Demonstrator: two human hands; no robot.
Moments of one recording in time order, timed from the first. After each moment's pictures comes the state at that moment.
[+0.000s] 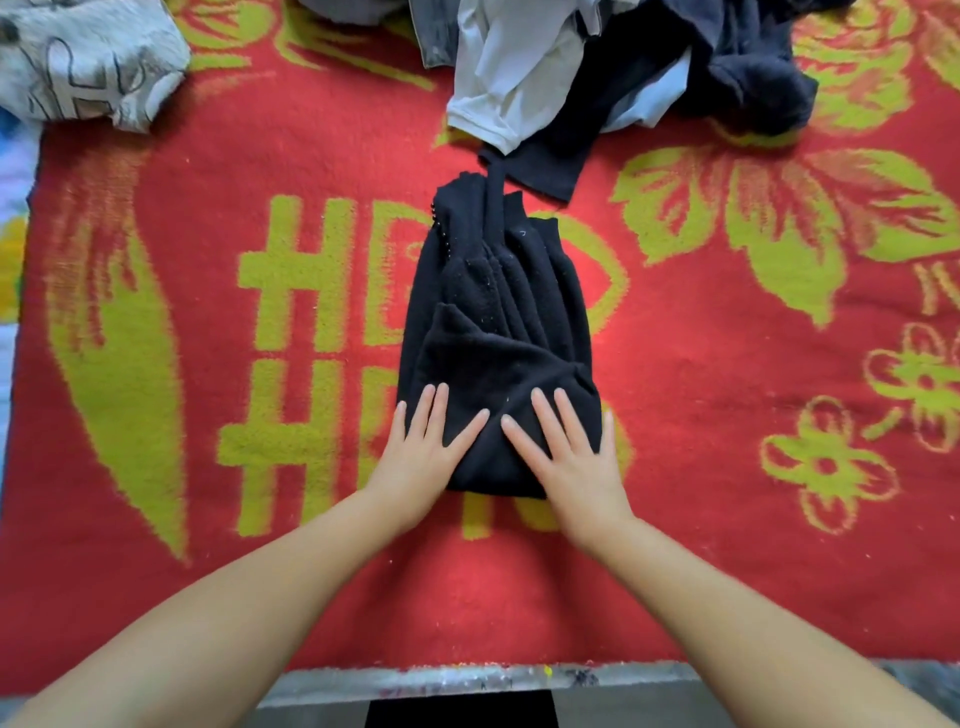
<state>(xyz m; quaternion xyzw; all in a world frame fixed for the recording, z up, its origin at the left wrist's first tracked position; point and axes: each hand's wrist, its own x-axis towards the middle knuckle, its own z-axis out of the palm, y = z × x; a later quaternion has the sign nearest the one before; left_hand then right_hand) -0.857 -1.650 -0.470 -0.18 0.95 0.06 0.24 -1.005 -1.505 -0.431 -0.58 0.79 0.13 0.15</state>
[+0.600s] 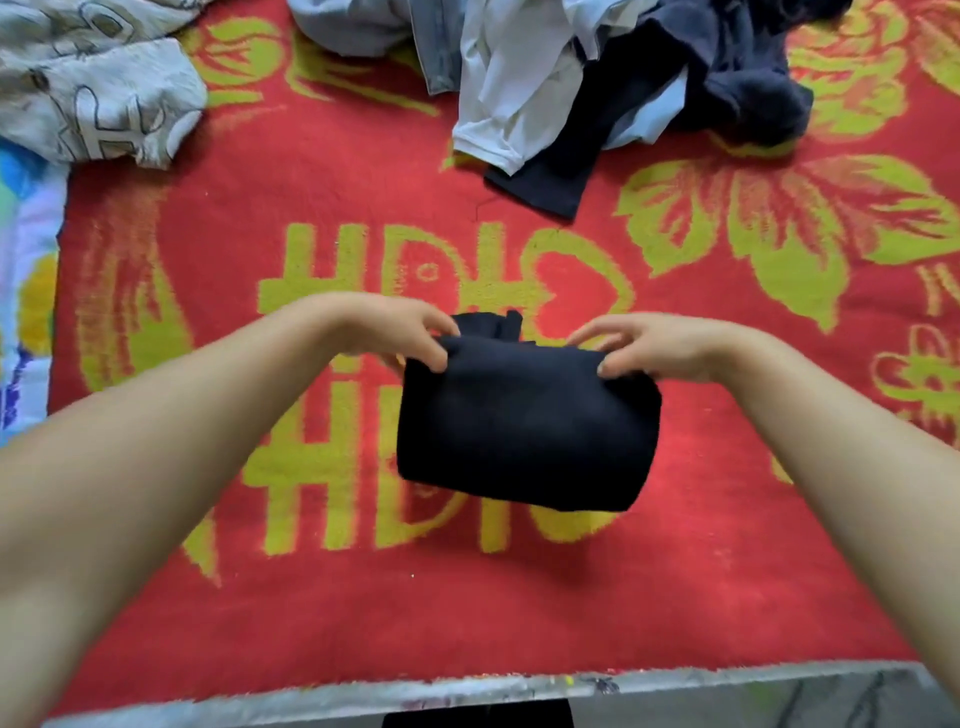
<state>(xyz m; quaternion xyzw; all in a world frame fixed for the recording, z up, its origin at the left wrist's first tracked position) -0.936 -1.800 -0.359 -0.28 0.71 0.54 0.36 -1.141 -1.596 -0.346 -0.26 0.71 -0.14 0.64</state>
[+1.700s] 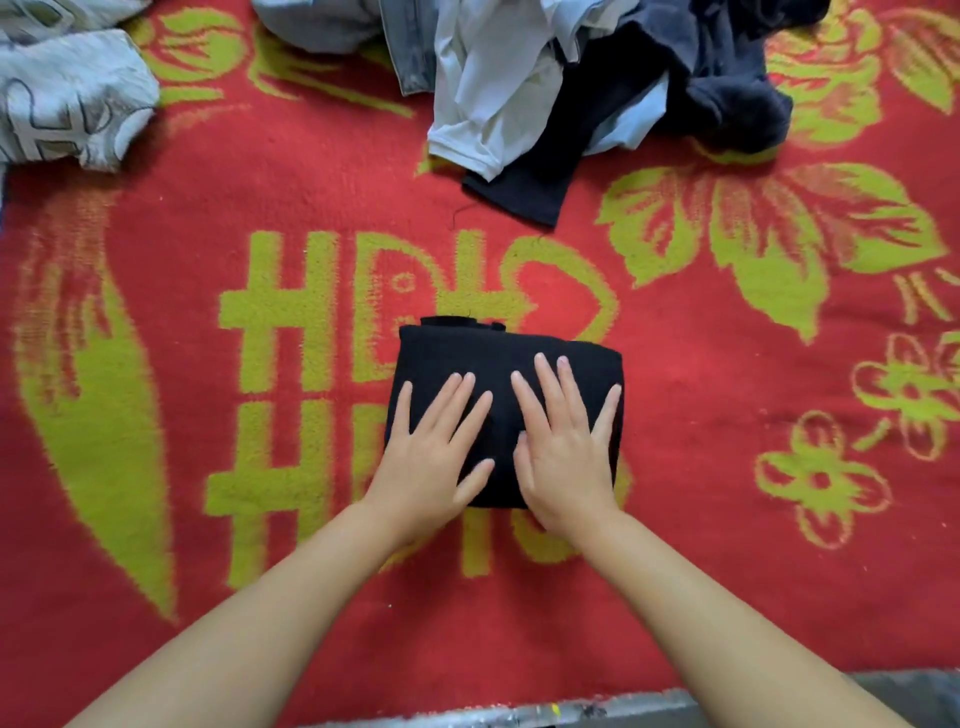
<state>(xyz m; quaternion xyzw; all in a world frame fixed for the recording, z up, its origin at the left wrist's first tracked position) -0.888 -1.675 -0.447 -0.18 0.97 0.17 0.02 -1.015 -1.559 -0.420 -0.48 0.87 -0.06 0.09</state>
